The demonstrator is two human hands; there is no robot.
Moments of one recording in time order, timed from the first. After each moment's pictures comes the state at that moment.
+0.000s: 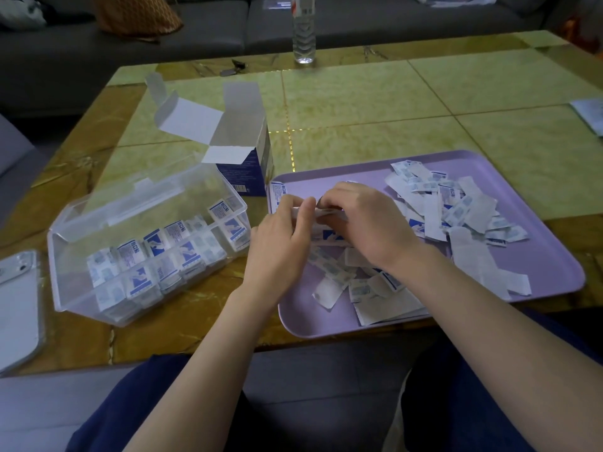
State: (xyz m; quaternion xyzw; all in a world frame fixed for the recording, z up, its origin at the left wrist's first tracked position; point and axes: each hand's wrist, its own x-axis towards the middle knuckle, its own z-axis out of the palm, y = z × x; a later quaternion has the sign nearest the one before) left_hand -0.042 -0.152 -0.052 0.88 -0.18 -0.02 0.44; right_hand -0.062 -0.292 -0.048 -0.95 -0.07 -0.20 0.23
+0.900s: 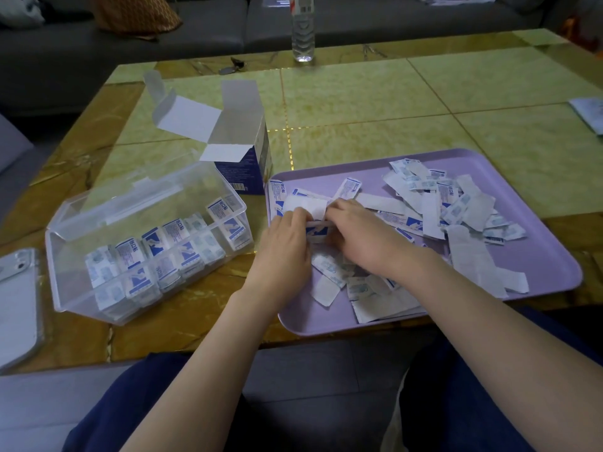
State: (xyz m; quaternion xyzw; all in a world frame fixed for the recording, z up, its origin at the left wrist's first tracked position) left_hand -0.036 -0.149 -0.077 0.92 -0.31 0.02 0.23; right_hand -0.060 -0.294 -0.065 -0.99 -0.05 0.00 0.17
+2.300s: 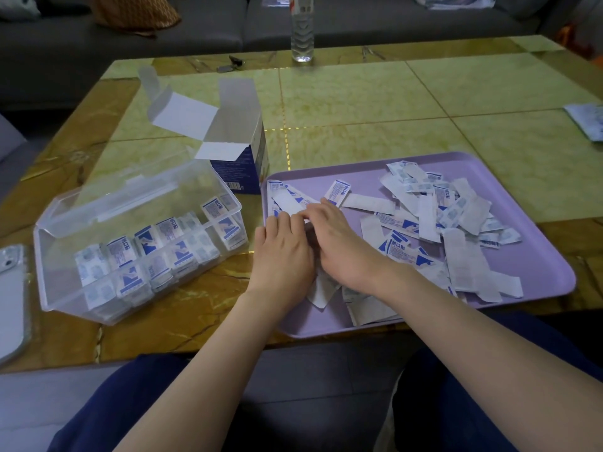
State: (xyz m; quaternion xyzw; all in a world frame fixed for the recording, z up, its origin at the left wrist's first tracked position) left_hand -0.038 -0.157 -0.097 0.95 -0.27 0.14 0.05; right_hand -0.068 -0.272 -0.074 -0.95 -0.06 0.00 0.30
